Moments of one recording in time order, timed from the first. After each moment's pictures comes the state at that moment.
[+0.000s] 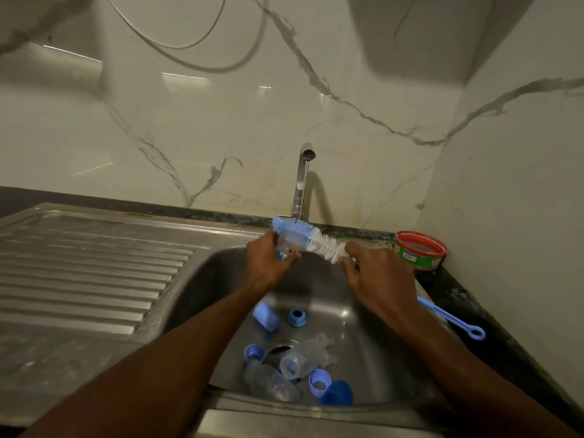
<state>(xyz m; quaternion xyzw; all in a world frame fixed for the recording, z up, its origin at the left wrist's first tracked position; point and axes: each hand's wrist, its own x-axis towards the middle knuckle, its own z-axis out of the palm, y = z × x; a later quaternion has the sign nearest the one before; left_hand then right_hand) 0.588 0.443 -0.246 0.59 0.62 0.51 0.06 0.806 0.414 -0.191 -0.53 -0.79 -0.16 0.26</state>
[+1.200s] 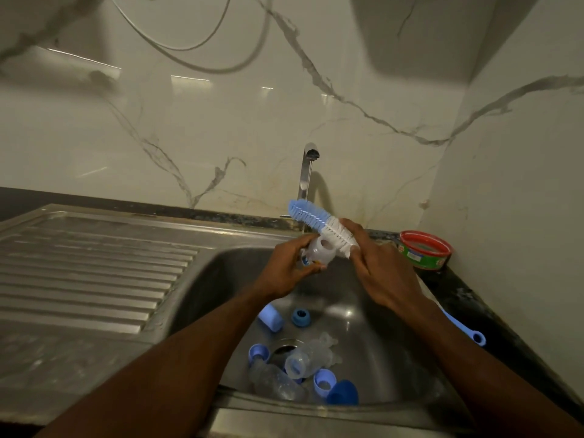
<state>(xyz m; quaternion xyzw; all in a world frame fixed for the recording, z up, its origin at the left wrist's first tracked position) 0.596 0.444 -0.245 0.74 0.43 0.50 0.14 0.809 0.436 -0.189 -0.50 -0.82 -0.06 0.27</state>
